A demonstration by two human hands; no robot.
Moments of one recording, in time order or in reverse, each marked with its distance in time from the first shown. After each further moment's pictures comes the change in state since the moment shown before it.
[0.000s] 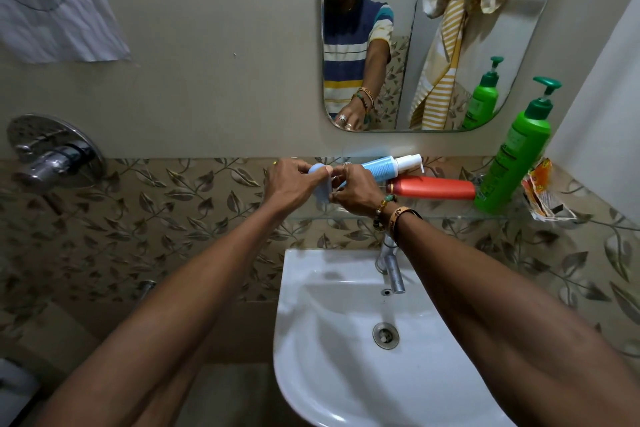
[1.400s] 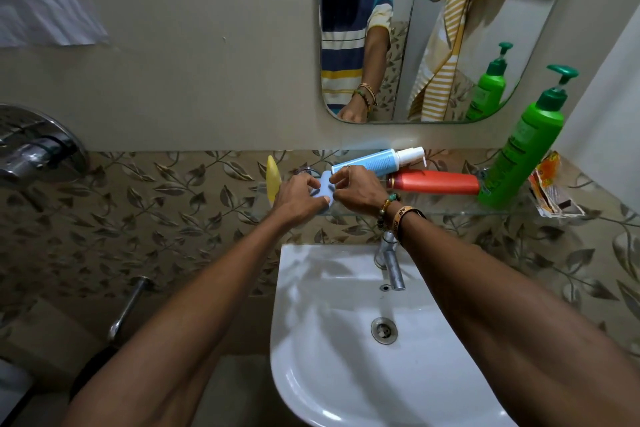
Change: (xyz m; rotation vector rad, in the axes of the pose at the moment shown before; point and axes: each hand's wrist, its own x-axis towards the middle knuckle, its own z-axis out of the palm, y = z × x) left_hand 0.008 -0.037 0.039 0.111 -0.224 0.074; right_hand 0.016 0.026 0.013 -0.035 -0.036 0.108
